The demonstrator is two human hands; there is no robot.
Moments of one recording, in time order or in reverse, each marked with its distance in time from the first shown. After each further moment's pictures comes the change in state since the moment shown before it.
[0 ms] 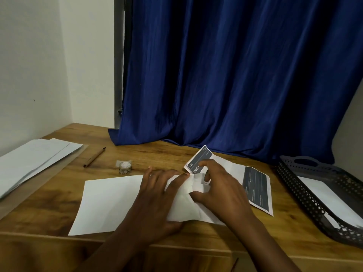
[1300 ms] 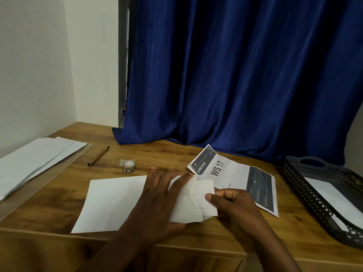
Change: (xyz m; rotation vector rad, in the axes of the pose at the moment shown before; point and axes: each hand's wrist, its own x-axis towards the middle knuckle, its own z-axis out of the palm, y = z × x) left_hand -0.002 -0.002 0.005 -0.034 0.000 -0.012; right_hand -0.025 0.037 0.014 0.924 -0.203 0.295
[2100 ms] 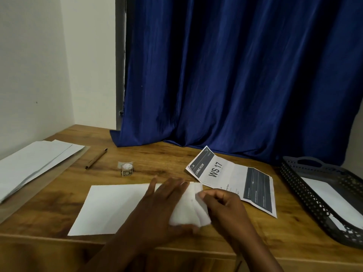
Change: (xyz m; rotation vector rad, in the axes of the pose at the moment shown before) left_hand 0.001 0.001 -0.001 -0.066 -0.258 -0.081; right_hand 0.002 0.008 0.024 0.000 0.124 -0.036
